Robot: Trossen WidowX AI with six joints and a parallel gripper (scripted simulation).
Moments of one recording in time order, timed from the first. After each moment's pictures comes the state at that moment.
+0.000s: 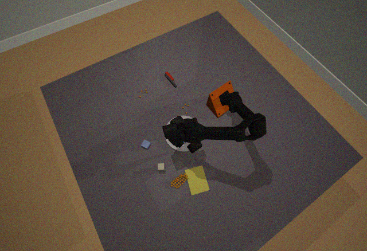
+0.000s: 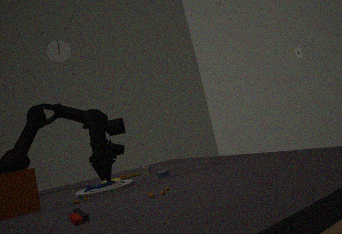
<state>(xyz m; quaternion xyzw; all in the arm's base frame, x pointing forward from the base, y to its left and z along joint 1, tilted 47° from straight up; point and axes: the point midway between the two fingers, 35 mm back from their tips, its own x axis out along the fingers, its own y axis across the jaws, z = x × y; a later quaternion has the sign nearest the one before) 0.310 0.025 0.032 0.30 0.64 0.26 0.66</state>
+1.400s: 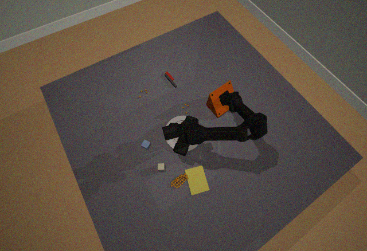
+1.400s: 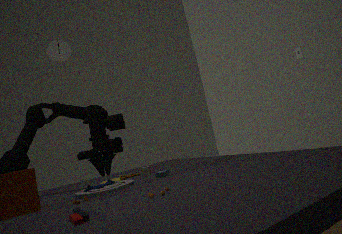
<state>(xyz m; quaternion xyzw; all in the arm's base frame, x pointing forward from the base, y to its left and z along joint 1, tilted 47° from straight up) 0.316 0.019 0.052 0.57 0.69 -0.07 0.44</state>
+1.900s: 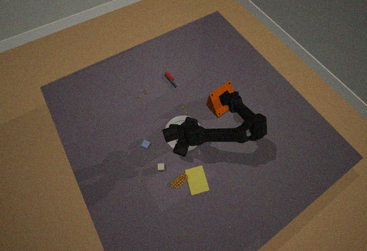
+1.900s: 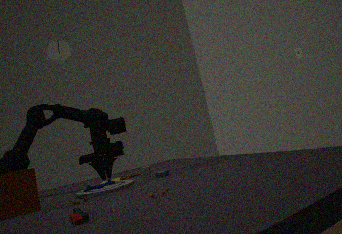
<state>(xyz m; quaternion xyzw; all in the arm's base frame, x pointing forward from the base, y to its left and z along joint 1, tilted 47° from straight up) 0.317 0.029 0.043 0.57 0.69 -0.07 0.44</state>
